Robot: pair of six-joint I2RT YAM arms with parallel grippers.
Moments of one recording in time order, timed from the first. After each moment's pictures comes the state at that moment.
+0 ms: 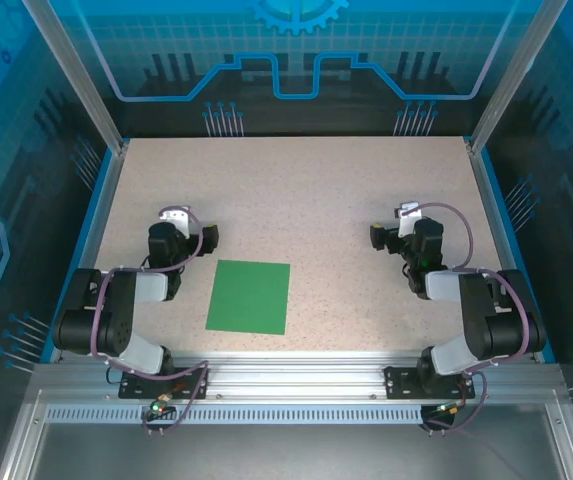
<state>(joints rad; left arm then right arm) 0.01 1.52 0.40 0.68 0.06 -0.09 0.06 1.49 0.42 0.65 -0.04 -0.07</state>
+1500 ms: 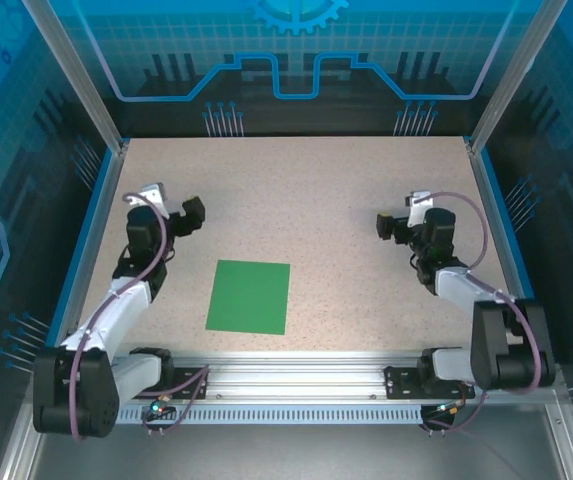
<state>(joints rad) 0.00 1.06 0.66 0.01 0.05 -0.49 0.03 1.21 0.60 0.22 -0.09 0.06</state>
